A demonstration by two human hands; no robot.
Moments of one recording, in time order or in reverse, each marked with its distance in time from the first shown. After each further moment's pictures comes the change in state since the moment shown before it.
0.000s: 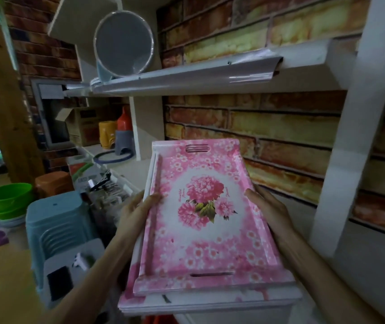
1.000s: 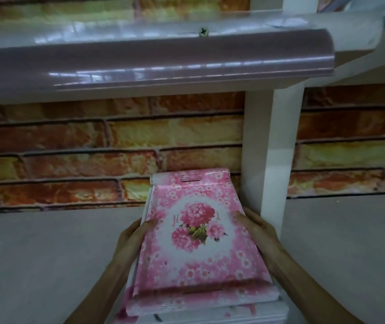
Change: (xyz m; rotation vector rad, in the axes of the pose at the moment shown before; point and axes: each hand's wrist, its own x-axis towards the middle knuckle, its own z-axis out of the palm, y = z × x) left_hand 0.248 -0.089 0.172 0.048 -0.776 -0.244; right_hand 0.062 0.044 -0.043 0.066 0.803 0.030
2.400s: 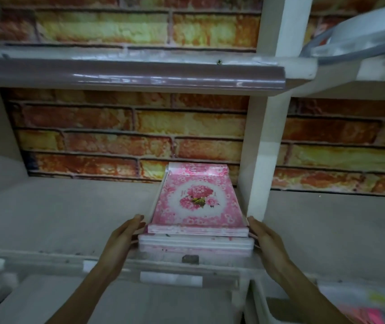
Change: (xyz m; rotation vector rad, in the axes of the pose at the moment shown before) left_hand -0.103 -0.032 -0.056 -0.009 0.006 0.054; right_hand -0.115 0.008 -0.025 -0.189 -0.003 -0.033
